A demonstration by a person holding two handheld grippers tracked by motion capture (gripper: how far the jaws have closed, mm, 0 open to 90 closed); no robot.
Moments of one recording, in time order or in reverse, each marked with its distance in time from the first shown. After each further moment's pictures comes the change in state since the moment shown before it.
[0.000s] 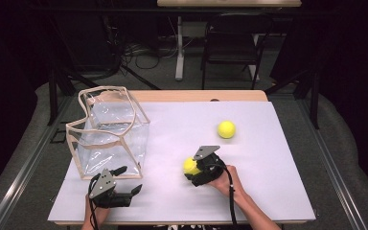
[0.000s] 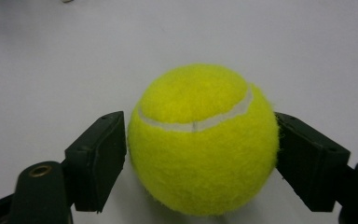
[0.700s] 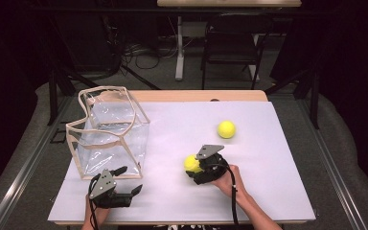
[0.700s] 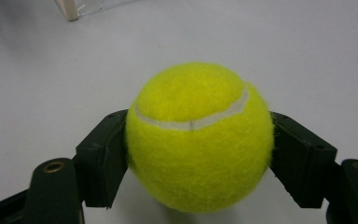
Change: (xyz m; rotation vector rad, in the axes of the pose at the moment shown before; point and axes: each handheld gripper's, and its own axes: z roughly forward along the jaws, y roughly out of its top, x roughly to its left) left arm -0.001 0.000 0.000 -0.003 -0.002 0.007; right arm 0.000 0.004 -0.015 -0.057 -0.017 -0.010
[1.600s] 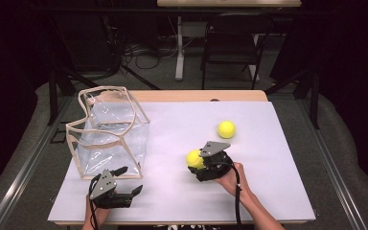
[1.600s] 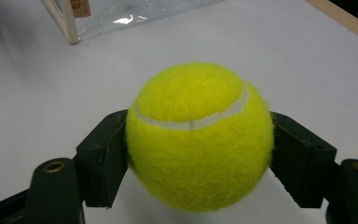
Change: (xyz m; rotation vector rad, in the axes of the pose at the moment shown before) left arm -0.001 0.001 0.000 -0.003 -0.003 0.007; right arm -0.002 0.010 -0.023 -0.056 -0.041 -0.011
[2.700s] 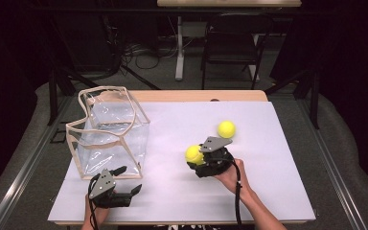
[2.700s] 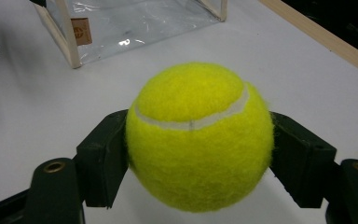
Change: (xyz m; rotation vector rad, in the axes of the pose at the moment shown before) left arm 0.002 -0.001 0.000 0.001 0.009 -0.013; right arm -0.001 0.016 -0.009 -0.031 -0.012 -0.001
